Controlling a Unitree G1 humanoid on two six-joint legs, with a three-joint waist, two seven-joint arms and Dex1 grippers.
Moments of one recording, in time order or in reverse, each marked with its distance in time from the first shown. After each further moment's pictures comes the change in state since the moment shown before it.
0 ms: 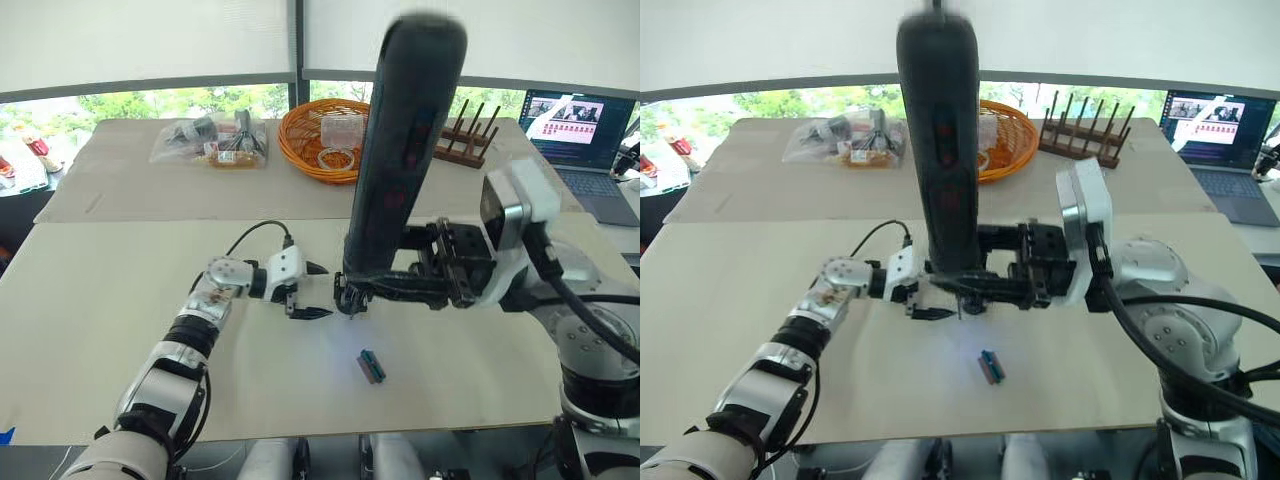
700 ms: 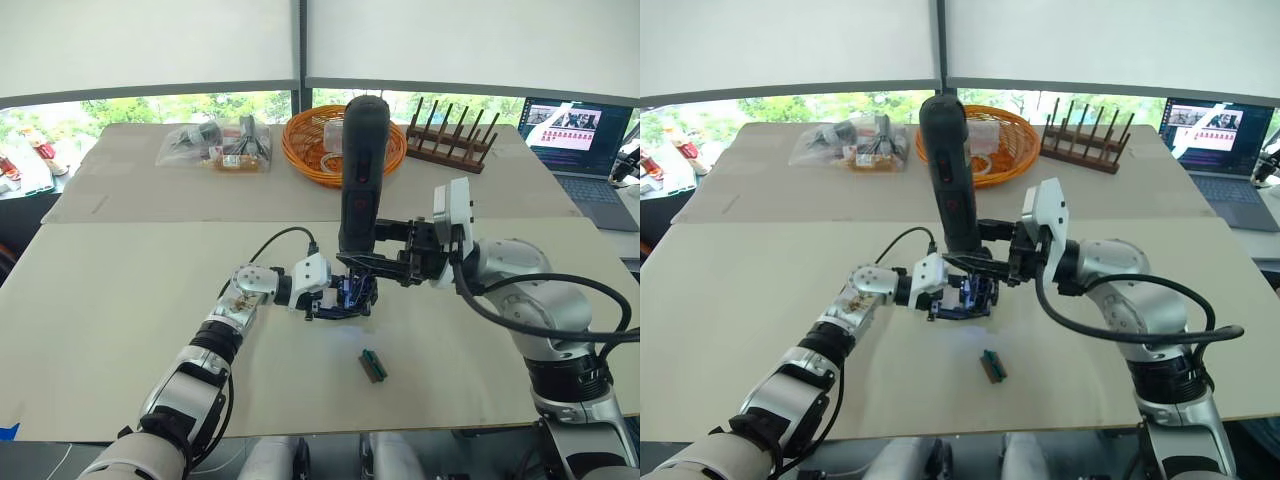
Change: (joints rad) left arm -0.027 -0.158 -0.028 0.058 0.006 -0.033 0.081; right arm -0.120 0.091 0.124 0.287 -0.353 -0.170 -0.037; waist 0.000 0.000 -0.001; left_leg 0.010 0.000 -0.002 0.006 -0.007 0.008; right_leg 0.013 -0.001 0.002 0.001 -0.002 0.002
